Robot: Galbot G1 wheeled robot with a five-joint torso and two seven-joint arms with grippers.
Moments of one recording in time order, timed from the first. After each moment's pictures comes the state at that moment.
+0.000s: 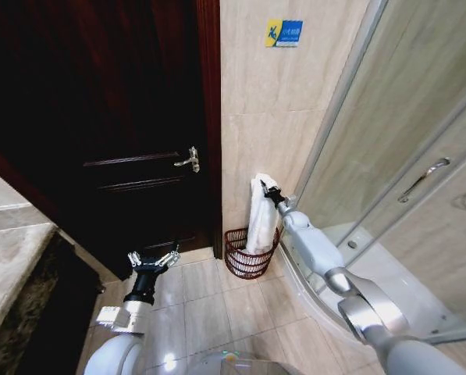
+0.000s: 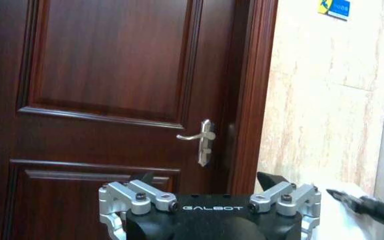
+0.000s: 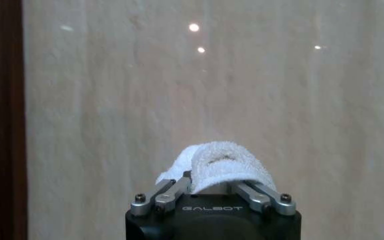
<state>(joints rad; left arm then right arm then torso) 1.82 -1.48 -0.64 -2.35 -0.25 -0.11 0.04 -0.37 1.28 0.06 0.79 0.50 0.30 -0.24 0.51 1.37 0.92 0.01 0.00</state>
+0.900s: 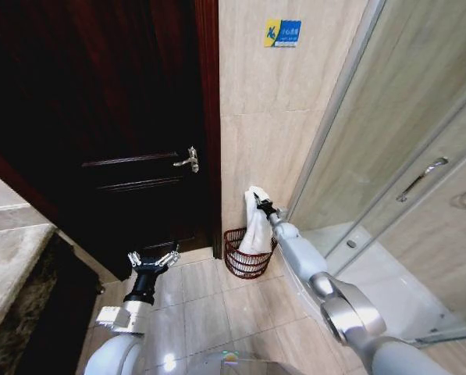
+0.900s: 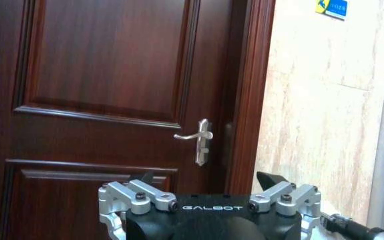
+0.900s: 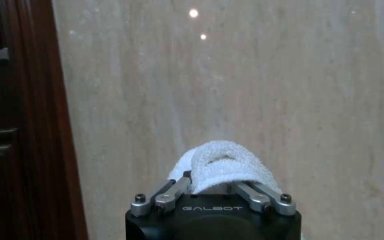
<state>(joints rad) 1.82 -1.48 -0.64 -2.35 -0.25 -0.11 0.04 -0.36 1.46 0.14 0.64 0.44 0.33 -0.29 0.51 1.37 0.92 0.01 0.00</state>
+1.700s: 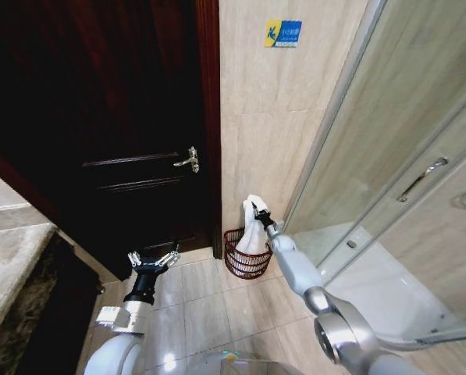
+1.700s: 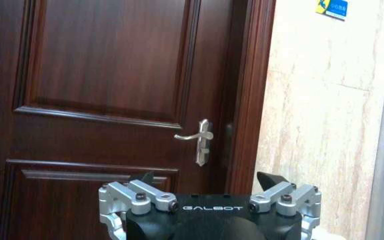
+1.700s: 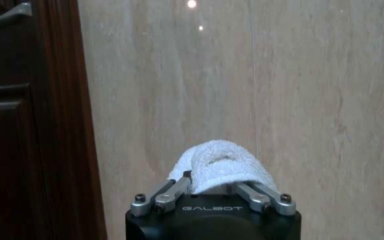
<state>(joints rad) 1.82 -1.48 -0.64 -2.35 -0.25 -0.11 0.04 -0.51 1.47 0.25 0.65 0.31 0.42 -0.31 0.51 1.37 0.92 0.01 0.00</state>
